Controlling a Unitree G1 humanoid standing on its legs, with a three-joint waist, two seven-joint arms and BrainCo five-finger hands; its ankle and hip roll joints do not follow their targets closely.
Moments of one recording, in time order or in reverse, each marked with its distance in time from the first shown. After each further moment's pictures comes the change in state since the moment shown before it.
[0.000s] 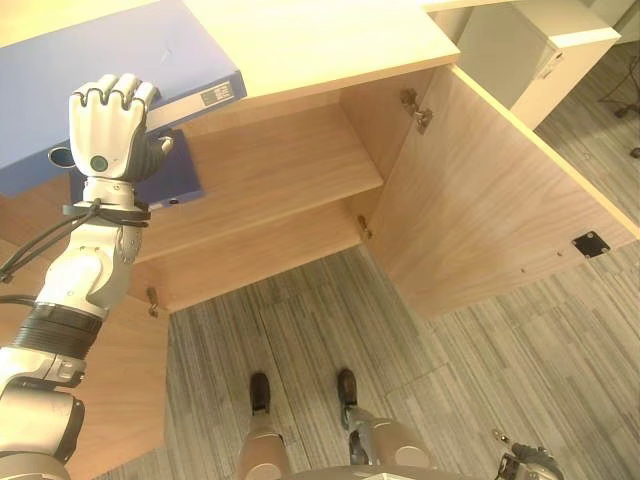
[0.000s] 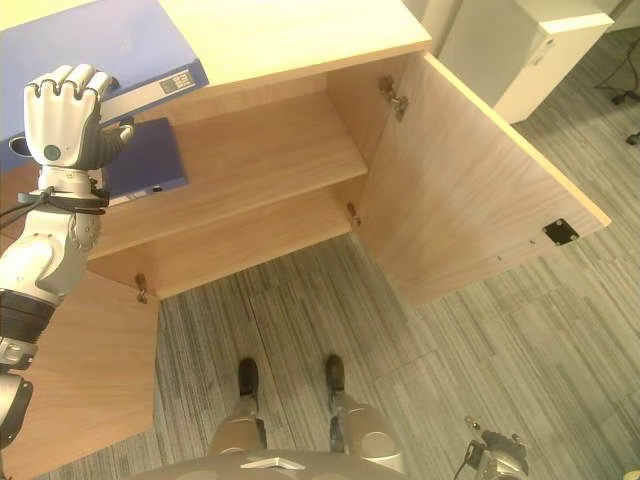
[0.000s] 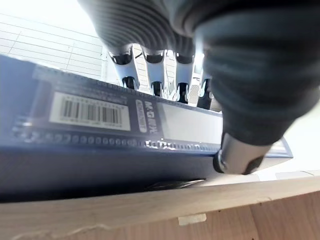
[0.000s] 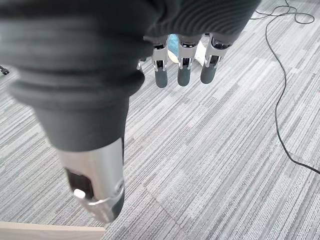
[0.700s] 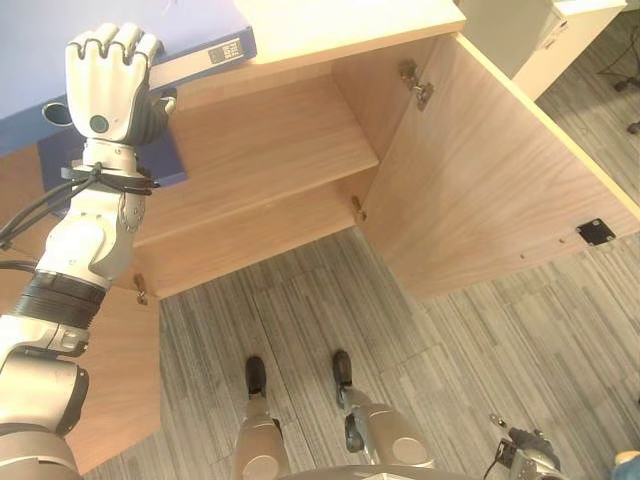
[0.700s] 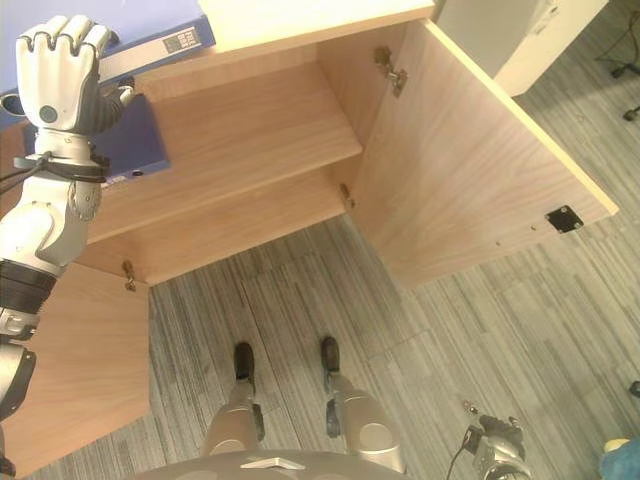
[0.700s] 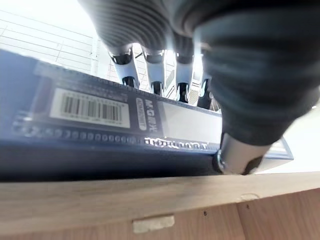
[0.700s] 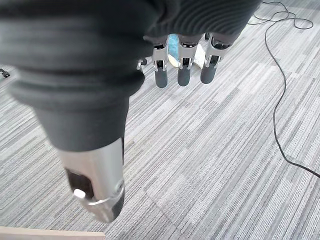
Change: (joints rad) left arm -0.146 0.011 -0.058 0.038 0.020 0.017 -0.002; right arm -0.028 0.000 0.000 -0.039 0.003 -0.007 0.001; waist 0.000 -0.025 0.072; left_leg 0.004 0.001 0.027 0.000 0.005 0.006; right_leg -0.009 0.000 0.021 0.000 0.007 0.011
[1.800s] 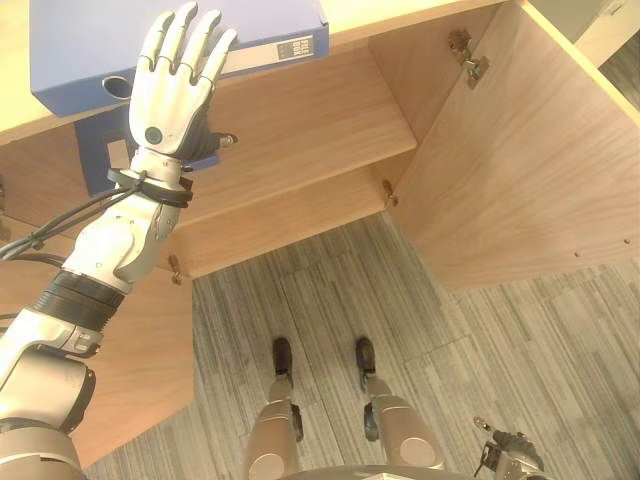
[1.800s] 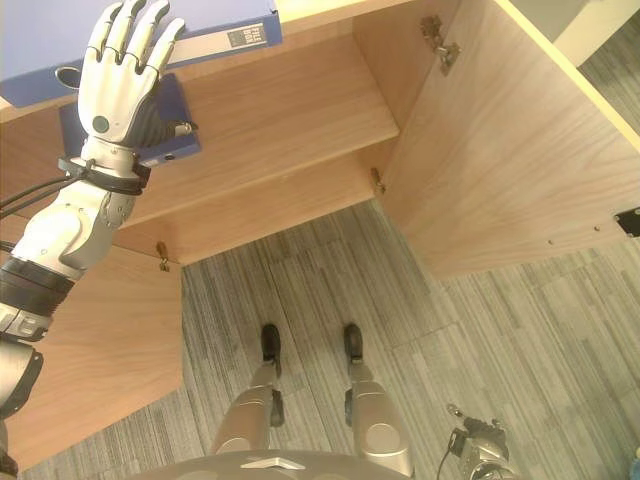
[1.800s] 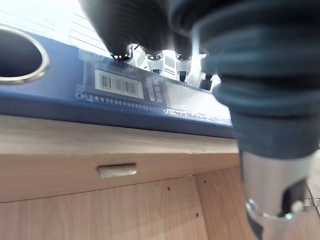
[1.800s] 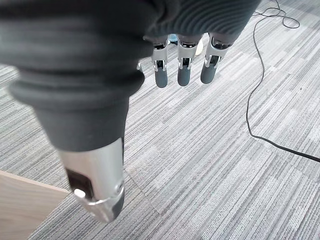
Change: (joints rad) left arm -0.053 -0.022 -0.135 -0.070 0.023 -0.076 0.000; right arm -0.024 0.050 0.043 0.067 0.000 -0.014 0.000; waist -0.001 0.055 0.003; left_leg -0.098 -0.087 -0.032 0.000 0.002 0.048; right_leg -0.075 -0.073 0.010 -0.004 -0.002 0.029
